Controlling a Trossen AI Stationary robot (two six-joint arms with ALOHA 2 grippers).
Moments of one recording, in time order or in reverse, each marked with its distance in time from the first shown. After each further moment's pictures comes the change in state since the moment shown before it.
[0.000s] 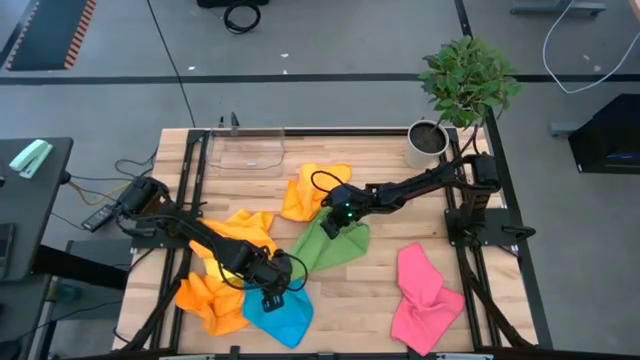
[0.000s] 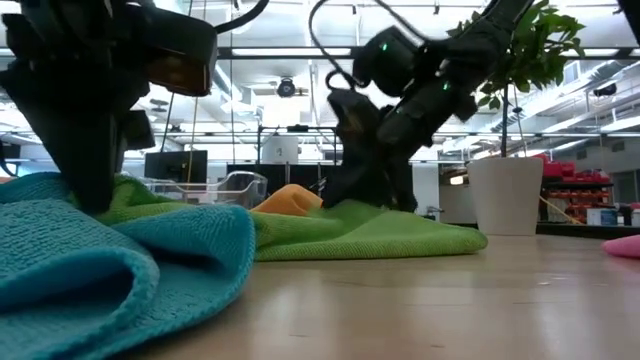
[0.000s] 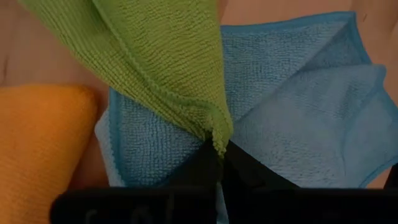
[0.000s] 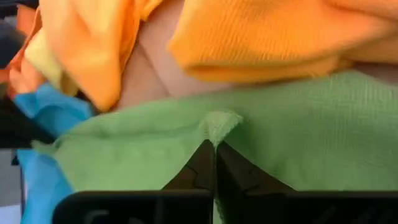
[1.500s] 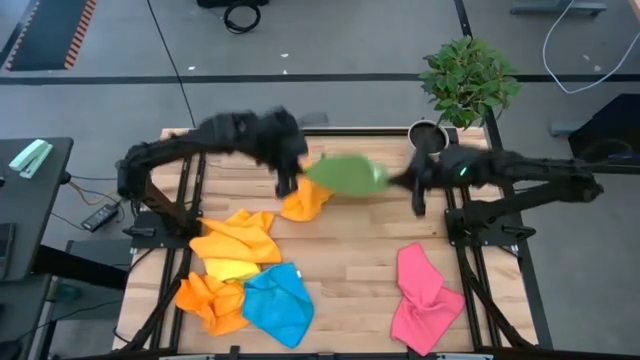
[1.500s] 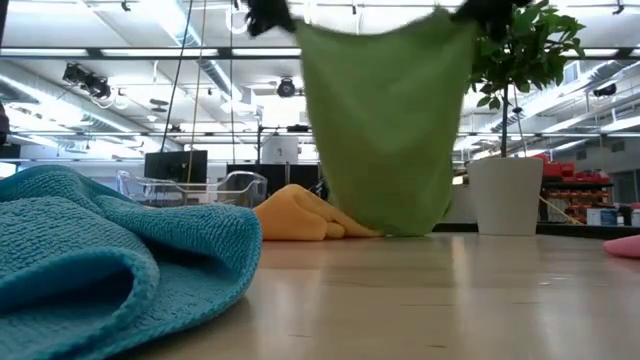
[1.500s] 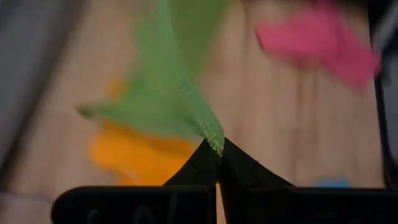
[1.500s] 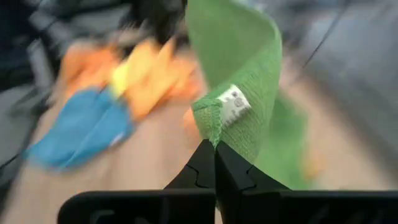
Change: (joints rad) left arm 0.656 -0.098 0.726 -0.583 0.142 0.808; right arm 0.127 -0.953 0.011 -0.743 0.302 -0.528
